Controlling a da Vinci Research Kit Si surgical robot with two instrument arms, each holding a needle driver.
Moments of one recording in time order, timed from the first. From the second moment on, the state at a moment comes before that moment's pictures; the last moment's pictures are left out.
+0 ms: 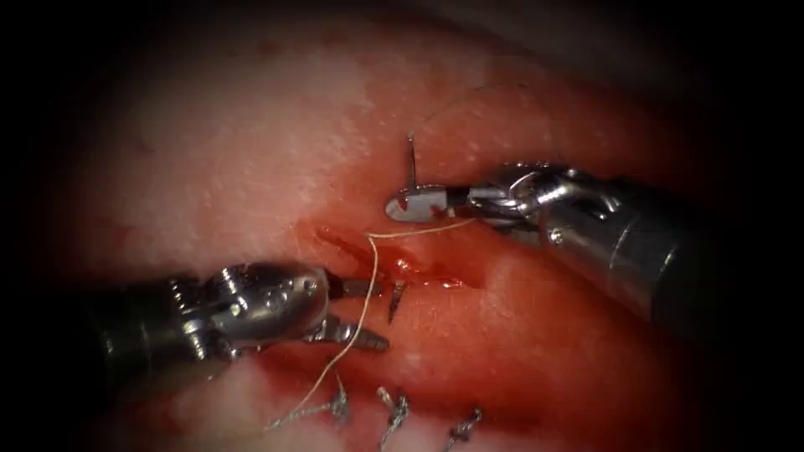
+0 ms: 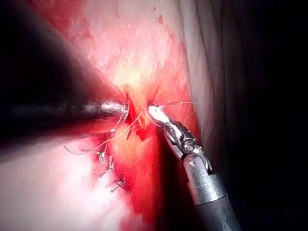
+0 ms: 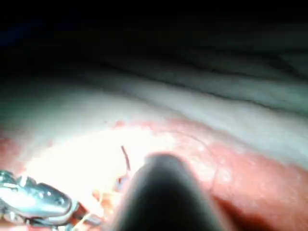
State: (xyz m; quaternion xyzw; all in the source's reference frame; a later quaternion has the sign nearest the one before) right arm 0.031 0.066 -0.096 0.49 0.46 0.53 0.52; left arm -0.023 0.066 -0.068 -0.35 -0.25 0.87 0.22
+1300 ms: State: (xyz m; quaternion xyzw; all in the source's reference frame) right arm 0.029 0.071 -0.097 0.19 0.55 0.45 0.68; left arm -0.029 0.063 -0.077 -0.33 -0.27 0.88 0.21
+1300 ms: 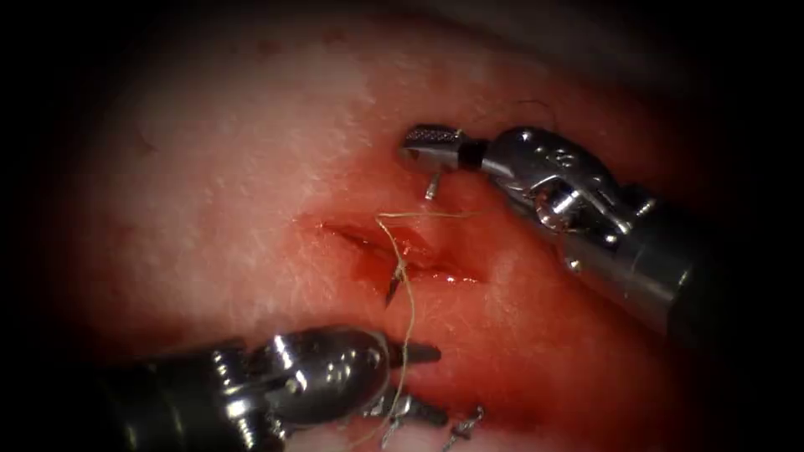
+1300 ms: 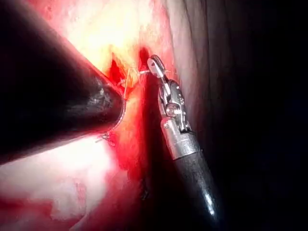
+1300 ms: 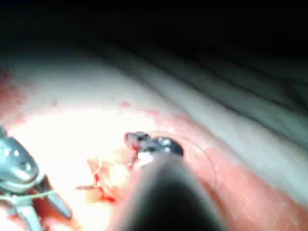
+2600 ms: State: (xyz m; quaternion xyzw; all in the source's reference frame) right arm 0.032 0.067 -0.096 0.32 0.53 0.47 0.62; left arm -0.018 0.061 -0.083 -0.28 -0.19 0.92 0.20
